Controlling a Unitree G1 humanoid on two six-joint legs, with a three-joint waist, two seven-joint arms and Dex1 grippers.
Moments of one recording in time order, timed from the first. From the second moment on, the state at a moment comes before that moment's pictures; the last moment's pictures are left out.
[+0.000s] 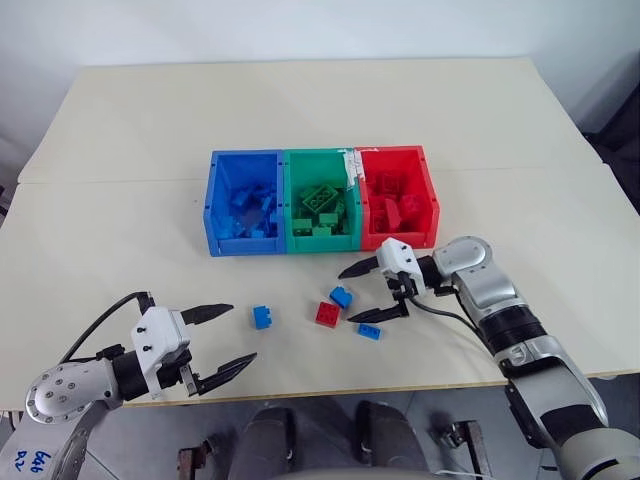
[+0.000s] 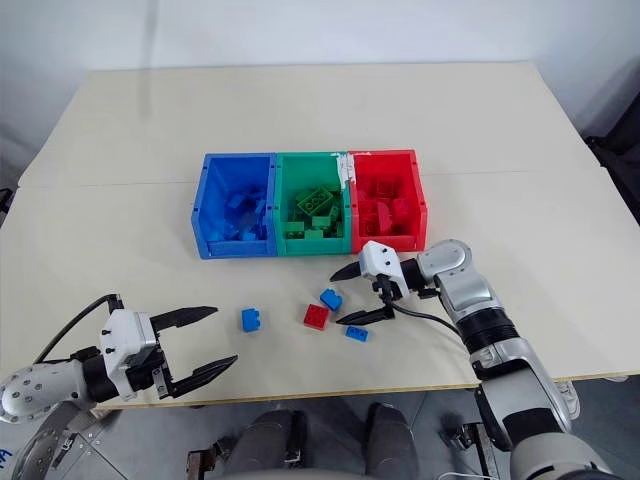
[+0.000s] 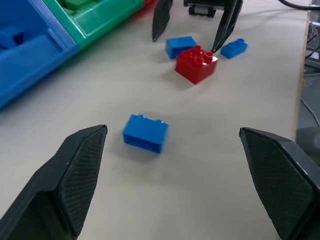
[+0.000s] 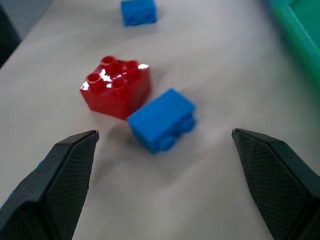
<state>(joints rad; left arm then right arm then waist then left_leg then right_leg) 0.36 0.69 0.29 -0.55 -0.46 0.24 -0.86 -0.71 -0.44 0.30 0.54 0.17 -0.09 1.49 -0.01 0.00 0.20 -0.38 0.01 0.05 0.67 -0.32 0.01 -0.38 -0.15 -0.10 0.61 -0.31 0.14</state>
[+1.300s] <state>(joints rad) 0.30 0.65 0.34 -0.38 -0.44 0.16 -0.83 -1.16 -0.04 0.18 0.68 0.19 0.13 0.99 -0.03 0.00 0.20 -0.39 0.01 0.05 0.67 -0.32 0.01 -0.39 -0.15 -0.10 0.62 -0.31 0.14</state>
